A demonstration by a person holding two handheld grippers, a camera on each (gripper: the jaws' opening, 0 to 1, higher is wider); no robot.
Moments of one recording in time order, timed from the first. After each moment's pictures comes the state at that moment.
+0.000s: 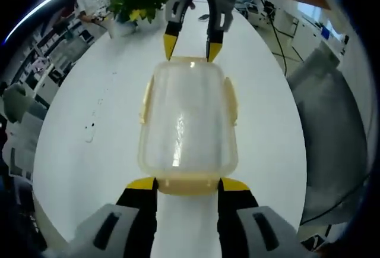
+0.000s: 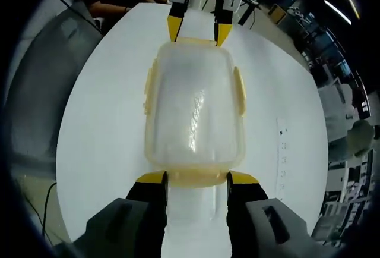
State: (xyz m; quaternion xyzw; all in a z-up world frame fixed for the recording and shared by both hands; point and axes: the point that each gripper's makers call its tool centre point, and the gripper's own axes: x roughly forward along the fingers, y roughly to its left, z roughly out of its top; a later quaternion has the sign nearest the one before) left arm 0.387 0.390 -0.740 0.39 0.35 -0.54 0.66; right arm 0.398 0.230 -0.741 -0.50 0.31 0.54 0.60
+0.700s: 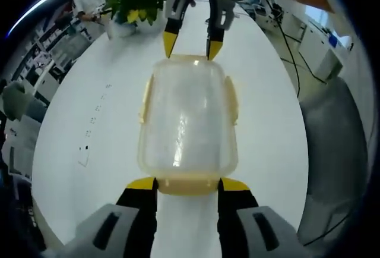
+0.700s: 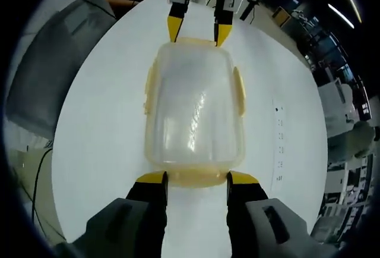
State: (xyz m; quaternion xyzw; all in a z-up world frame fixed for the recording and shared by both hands) left arm 0.401 0.310 -0.744 0.38 0.36 -0.53 0.66; right arm 0.415 0.151 -0.746 -0.50 0.30 0.55 0.59
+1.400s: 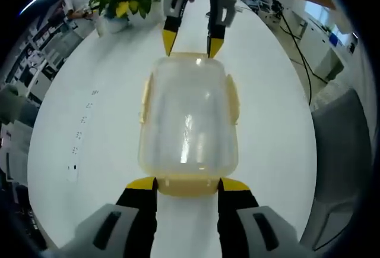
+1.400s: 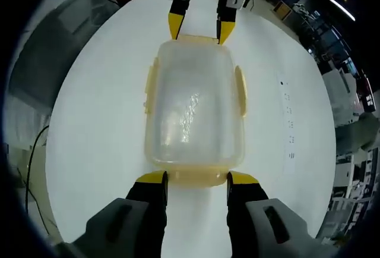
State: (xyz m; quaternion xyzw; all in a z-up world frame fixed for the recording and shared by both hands) left arm 0.418 0.255 -0.778 0.39 0.39 -0.54 0.64; right arm 0.429 0.098 -0.783 -0.49 0.33 0.56 0.59
